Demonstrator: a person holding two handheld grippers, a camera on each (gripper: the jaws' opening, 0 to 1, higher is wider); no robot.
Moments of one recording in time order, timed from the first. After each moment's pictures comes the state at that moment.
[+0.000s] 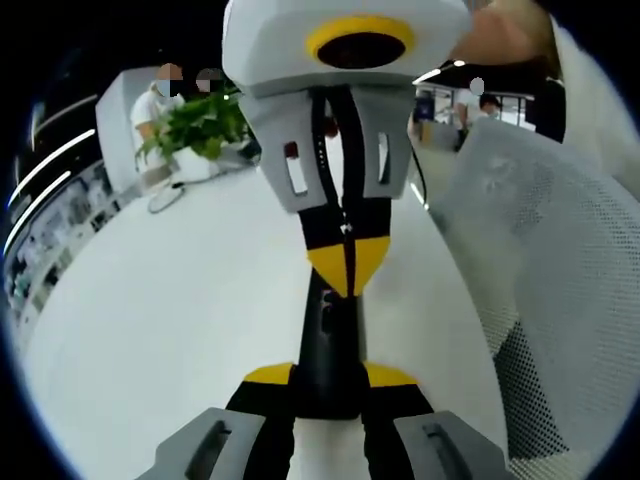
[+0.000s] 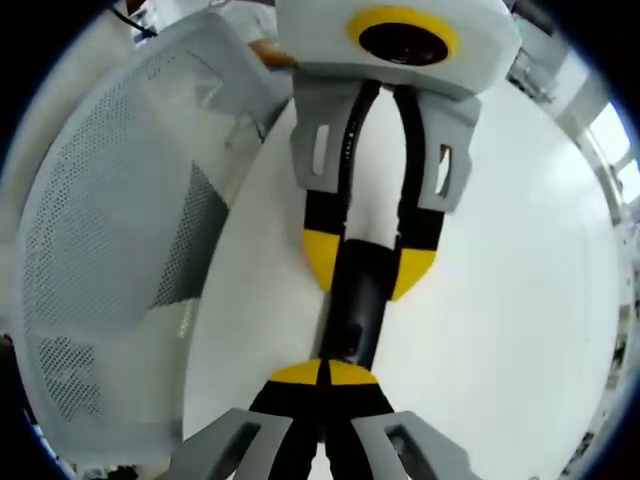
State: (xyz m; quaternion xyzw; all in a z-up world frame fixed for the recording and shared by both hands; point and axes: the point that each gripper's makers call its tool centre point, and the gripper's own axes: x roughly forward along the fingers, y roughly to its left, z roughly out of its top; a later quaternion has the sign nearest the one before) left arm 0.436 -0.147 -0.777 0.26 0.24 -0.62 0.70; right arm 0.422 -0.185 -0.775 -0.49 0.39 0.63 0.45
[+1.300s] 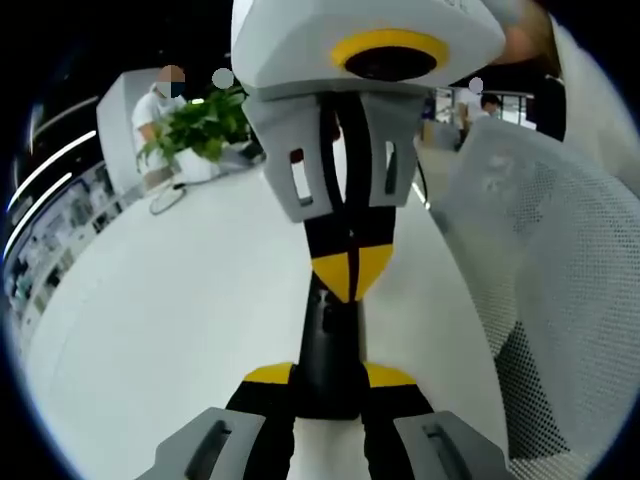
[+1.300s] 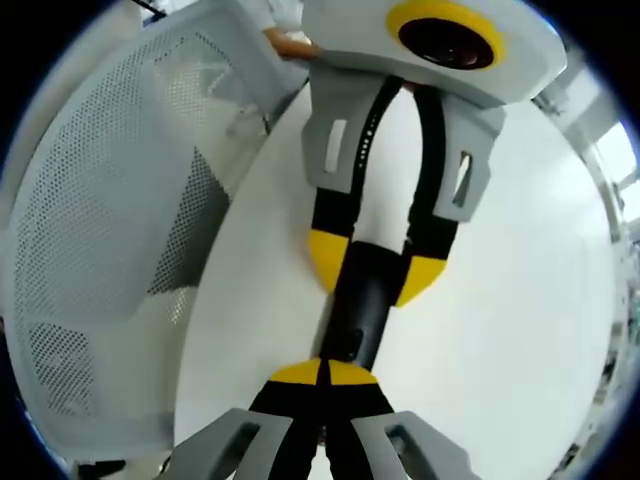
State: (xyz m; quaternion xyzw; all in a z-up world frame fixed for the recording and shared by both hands) left arm 0.435 -0.147 -0.775 0.26 0.24 -0.61 0.70; right arm 0.417 -0.183 -0.775 -0.52 0.38 0.63 0.44
